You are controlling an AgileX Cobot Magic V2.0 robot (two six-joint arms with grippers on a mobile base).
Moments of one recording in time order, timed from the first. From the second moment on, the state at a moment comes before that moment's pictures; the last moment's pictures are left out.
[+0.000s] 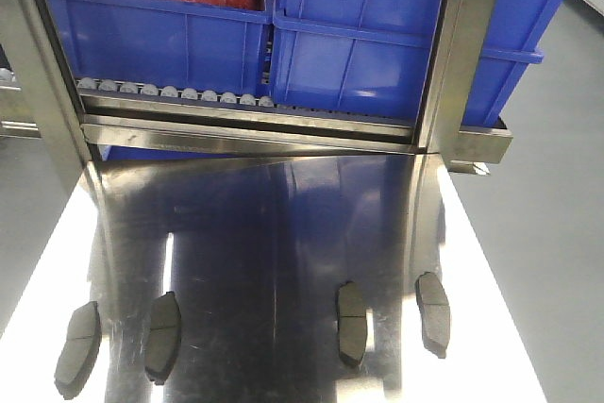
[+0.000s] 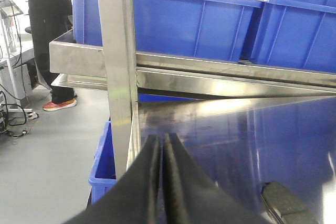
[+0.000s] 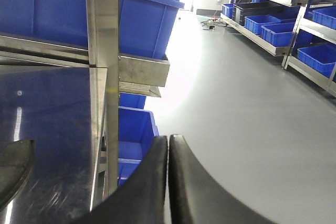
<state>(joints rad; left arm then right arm) -0.01 -0.01 0.03 0.06 0.12 -0.07 -0.09 -0.01 0.03 -0.35 0.22 0.23</state>
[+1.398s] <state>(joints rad) -0.01 -0.01 0.03 0.06 -0.14 -0.07 -0.09 -0.01 0.03 -0.35 0.22 0.23</state>
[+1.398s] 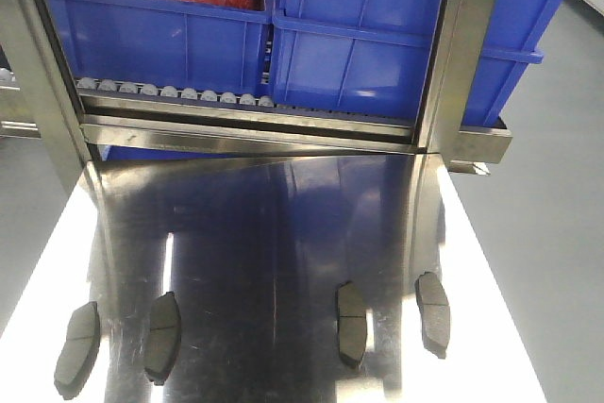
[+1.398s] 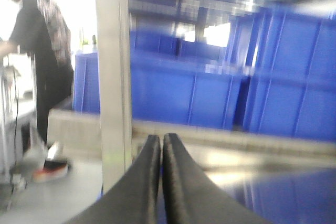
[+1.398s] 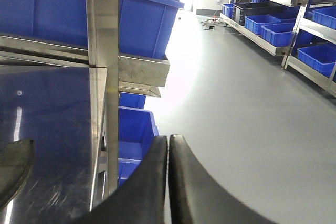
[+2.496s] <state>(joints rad) -0.01 0.75 -0.95 0.08 0.63 -0.06 -0.09 -0.01 0.03 -0.35 0.22 0.23</state>
